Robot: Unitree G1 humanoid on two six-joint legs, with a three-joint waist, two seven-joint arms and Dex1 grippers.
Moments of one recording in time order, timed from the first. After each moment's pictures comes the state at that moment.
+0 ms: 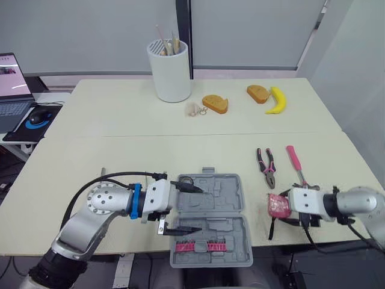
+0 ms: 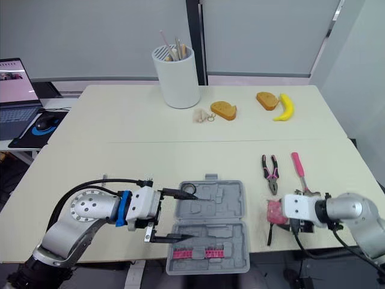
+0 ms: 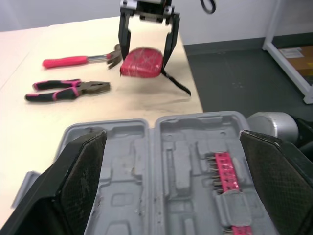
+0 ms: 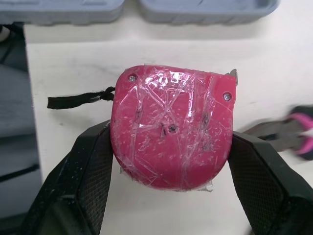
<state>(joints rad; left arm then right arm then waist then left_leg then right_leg) -0.15 0.76 -0.16 -0.38 -0.39 0.21 -1.17 -0.15 -1.05 0.15 -0.28 -0.01 0.23 1.15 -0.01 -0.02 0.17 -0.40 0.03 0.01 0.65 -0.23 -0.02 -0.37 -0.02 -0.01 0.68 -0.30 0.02</state>
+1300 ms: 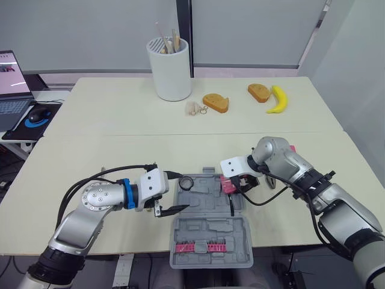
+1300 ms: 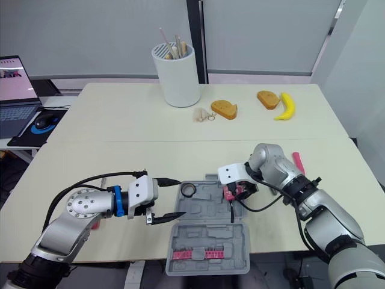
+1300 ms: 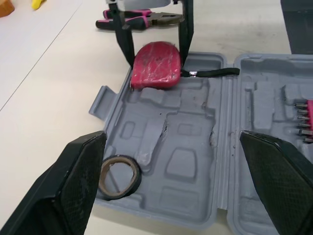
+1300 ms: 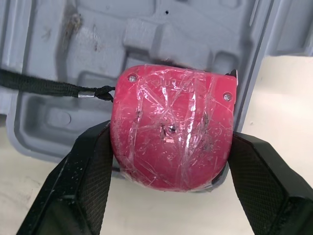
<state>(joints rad) -0.13 0.75 -0.14 -0.27 -0.22 0.17 -1.04 -0.89 -0.50 0.69 0.41 -0.35 0.23 1.35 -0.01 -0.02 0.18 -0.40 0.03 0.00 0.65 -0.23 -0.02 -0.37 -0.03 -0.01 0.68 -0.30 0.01</state>
